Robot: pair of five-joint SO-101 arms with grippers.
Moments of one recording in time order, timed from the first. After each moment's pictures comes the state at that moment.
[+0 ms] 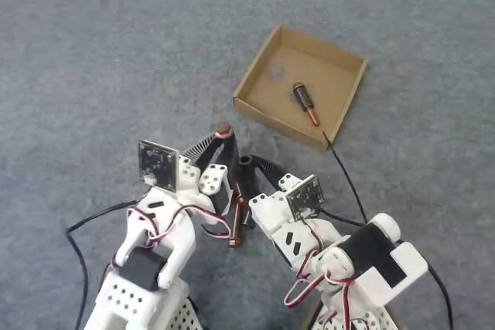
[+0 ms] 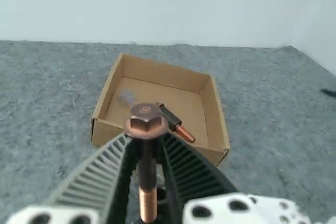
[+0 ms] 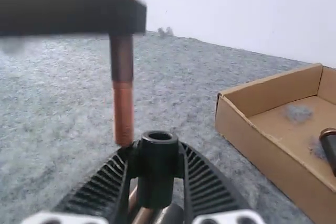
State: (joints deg) left arm 20.2 -91.6 91.6 29.3 18.7; right arm -40.1 3.3 94.0 -80.0 -2.6
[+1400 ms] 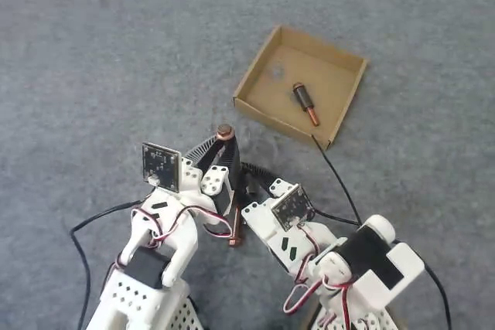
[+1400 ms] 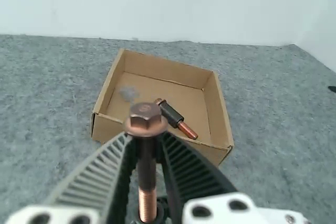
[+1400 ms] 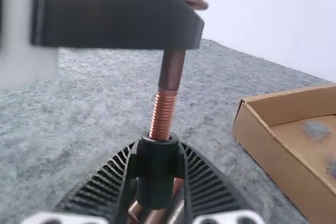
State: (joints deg) left arm 20.0 -91.6 93.9 26.7 19.2; right arm -43.8 3.3 94.2 -80.0 3.4
